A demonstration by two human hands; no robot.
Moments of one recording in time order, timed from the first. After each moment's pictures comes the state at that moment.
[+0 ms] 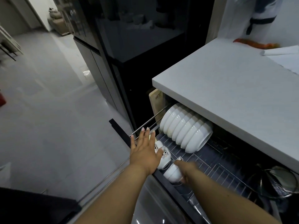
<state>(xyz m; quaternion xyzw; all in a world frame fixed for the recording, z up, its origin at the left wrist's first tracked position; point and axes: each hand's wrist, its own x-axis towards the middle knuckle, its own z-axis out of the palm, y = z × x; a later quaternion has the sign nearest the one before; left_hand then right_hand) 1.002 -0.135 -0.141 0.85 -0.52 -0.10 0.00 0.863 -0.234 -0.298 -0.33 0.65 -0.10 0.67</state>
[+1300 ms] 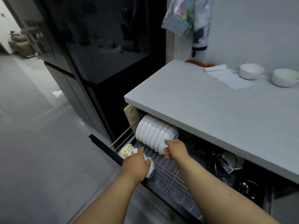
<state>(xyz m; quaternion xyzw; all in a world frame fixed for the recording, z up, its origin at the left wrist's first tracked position) 0.932 -0.114 -0.077 0.83 -0.53 -0.19 0.07 0.810 -0.224 -0.093 -0.42 0.59 -0.24 0.64</state>
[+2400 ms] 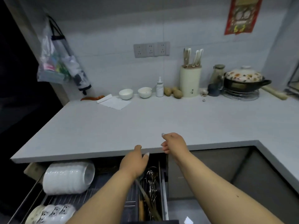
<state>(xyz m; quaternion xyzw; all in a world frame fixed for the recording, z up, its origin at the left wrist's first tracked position) 0.607 -0.130 0.026 0.61 -0.75 -0.23 0.12 0.443 -0.116 0.052 -0.33 0.65 -0.50 0.47</state>
